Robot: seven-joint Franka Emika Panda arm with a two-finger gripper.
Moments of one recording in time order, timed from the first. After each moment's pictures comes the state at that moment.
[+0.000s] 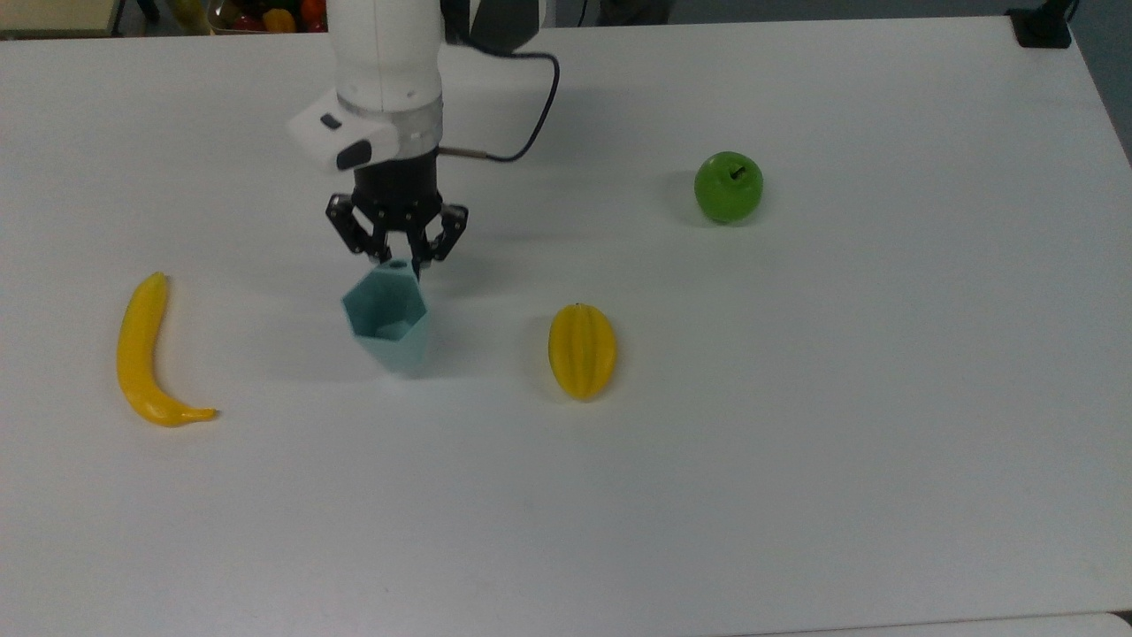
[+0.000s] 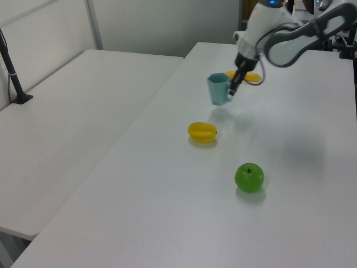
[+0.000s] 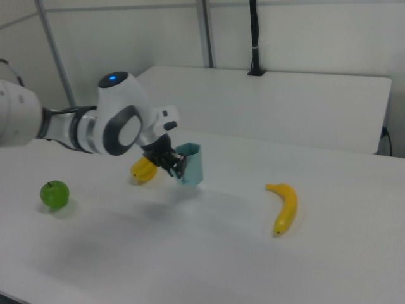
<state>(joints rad) -0.05 0.22 0.02 -1.98 -0.12 2.55 0.05</state>
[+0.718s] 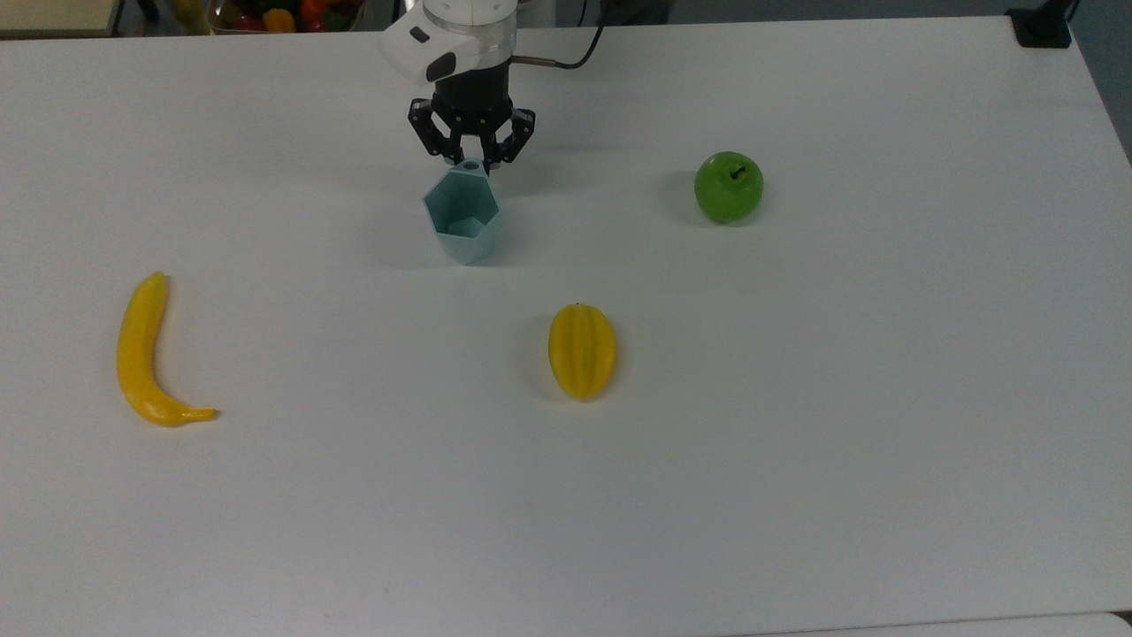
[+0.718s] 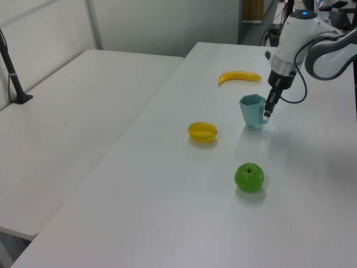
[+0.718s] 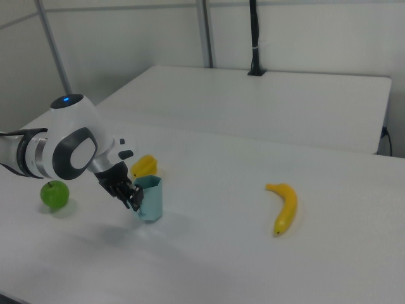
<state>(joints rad) 0.04 -0.04 0.03 -2.35 -0.13 2.52 0.17</state>
